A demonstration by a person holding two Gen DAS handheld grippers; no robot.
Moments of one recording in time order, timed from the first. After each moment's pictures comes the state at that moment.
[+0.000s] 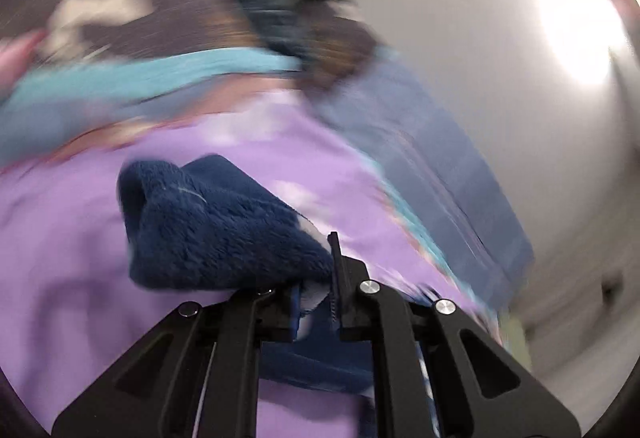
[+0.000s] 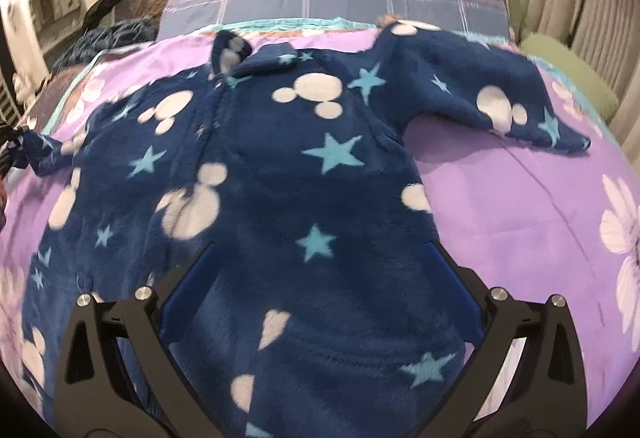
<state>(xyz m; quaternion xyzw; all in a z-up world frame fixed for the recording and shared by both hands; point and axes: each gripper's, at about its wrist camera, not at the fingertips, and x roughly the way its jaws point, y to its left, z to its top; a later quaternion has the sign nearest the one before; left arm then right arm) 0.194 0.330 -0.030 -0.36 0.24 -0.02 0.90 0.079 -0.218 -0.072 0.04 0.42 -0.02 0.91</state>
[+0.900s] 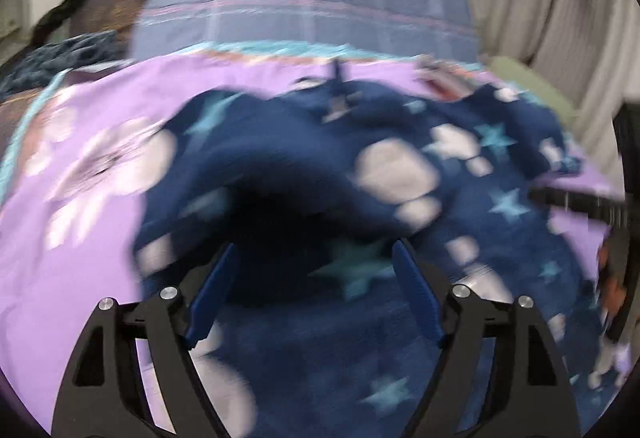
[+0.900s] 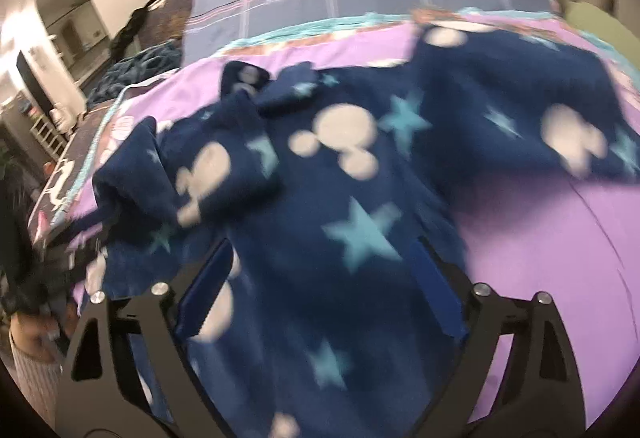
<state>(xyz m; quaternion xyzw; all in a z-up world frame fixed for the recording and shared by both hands) 0.188 0.077 -0.059 0.01 0.39 -0.15 0.91 0.180 -0.242 -0.070 0.12 0.43 0.09 0.89</state>
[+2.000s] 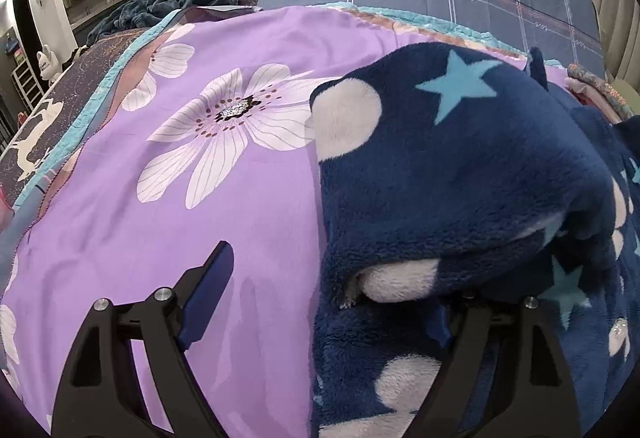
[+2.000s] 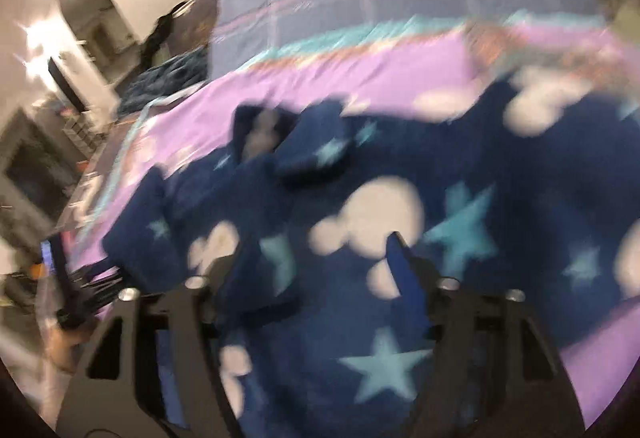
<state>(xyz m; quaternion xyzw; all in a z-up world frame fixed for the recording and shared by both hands) 0.249 0.152 -0.099 0.00 0.44 0.05 0.90 0.260 -0.258 -0.070 0.16 0.43 0.17 0.87</state>
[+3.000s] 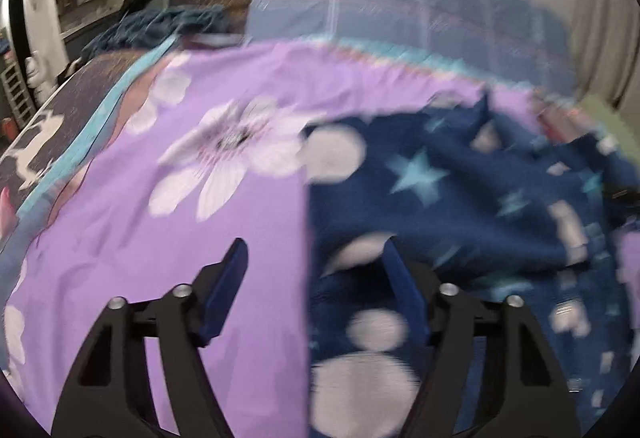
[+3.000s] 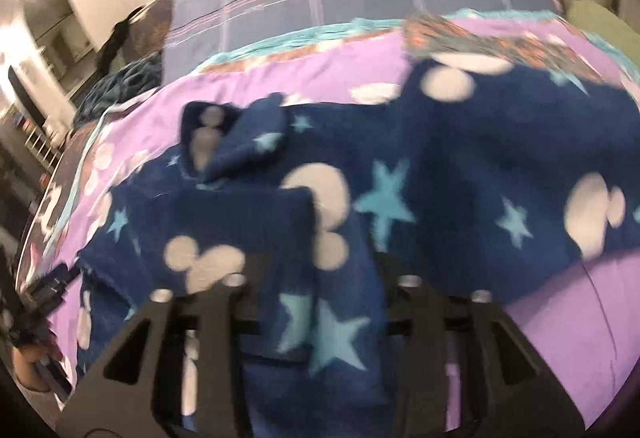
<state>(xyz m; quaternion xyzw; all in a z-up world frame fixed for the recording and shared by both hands) 0.202 0.156 -0.038 -0.03 0.38 -0.02 0.92 0.236 -0.265 -0.059 0.12 0.43 0.07 0.89</state>
